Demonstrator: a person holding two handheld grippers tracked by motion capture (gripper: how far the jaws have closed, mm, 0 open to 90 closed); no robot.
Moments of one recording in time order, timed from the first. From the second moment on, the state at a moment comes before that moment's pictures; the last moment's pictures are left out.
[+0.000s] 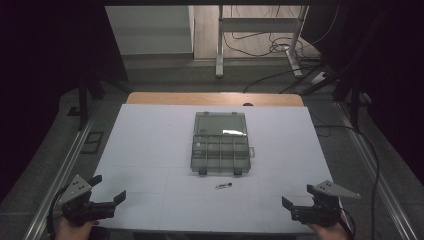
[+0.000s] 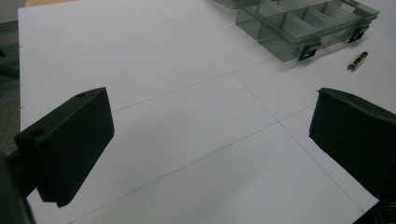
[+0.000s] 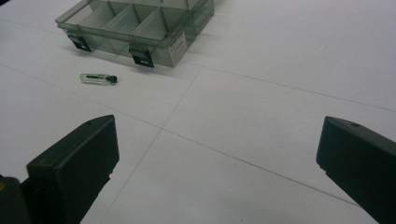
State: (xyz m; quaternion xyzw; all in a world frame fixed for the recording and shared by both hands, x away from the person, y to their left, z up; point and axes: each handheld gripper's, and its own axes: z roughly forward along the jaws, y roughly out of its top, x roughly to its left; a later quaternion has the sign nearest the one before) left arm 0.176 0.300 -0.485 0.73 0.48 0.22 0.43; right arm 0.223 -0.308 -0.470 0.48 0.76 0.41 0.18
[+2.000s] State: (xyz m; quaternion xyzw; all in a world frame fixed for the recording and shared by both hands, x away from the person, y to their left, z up) left arm 0.177 0.301 -0.486 0.74 0.47 0.21 0.44; right arm 0.245 -0.268 -0.473 0.40 0.81 0.40 0.16
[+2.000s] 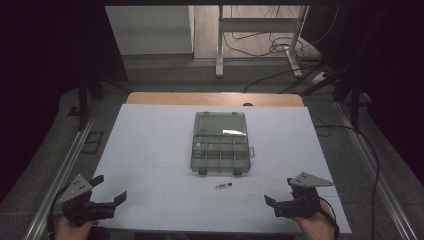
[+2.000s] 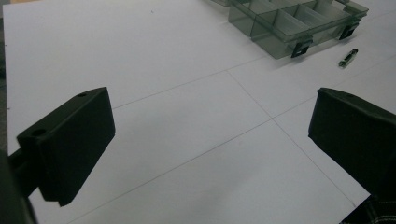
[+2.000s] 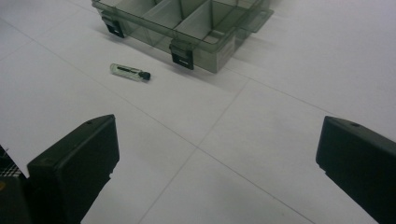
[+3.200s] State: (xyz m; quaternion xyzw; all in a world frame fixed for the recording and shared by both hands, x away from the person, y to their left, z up) left arm 0.178 0.301 -0.486 0.74 0.47 0.21 0.44; right arm 0.273 -0.221 -0.480 0.37 0.84 0.38 0.11
